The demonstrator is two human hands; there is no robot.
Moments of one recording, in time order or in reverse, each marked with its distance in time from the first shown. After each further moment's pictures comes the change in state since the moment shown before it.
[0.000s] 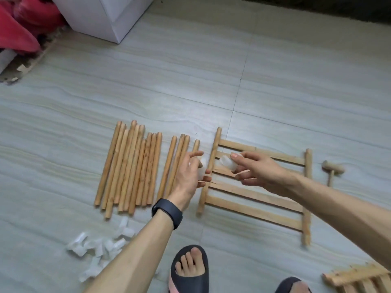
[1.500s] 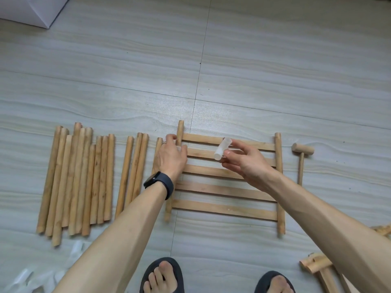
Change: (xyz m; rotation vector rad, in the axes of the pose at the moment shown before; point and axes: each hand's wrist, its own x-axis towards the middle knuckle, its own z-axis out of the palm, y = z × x) left_hand 0.096 -0.019 0.068 0.942 0.164 0.288; right_hand 0.032 0.049 -0.060 0.330 0.236 -0.091
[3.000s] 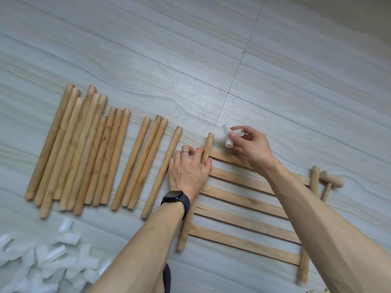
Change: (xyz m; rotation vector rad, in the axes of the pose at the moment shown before) left_hand -0.023 -0.038 0.059 0.187 0.312 0.129; right_hand 0.103 0.000 0.032 -0.293 0.042 -0.110
